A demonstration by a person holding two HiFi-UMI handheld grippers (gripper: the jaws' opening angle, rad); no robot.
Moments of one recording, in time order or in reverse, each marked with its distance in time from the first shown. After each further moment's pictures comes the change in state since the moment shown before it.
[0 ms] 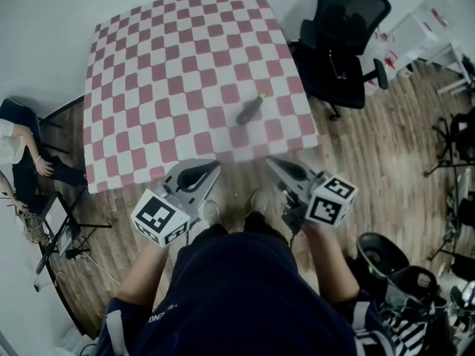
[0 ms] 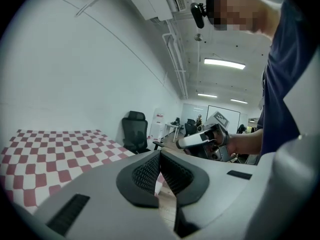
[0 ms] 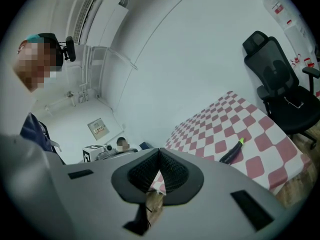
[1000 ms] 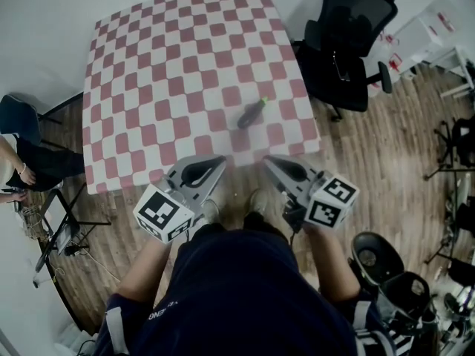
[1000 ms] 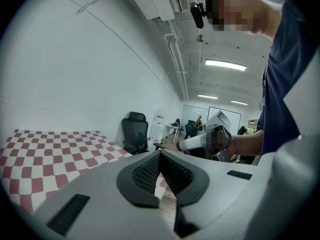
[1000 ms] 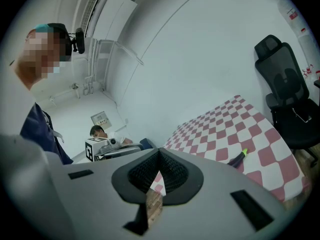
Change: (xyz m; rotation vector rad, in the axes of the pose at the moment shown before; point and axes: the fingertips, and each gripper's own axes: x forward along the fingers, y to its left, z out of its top) left arm 0.024 0.018 0.012 -0.003 -0.013 -0.006; right arm 0.017 -0.005 0.015 -0.097 0.037 0.027
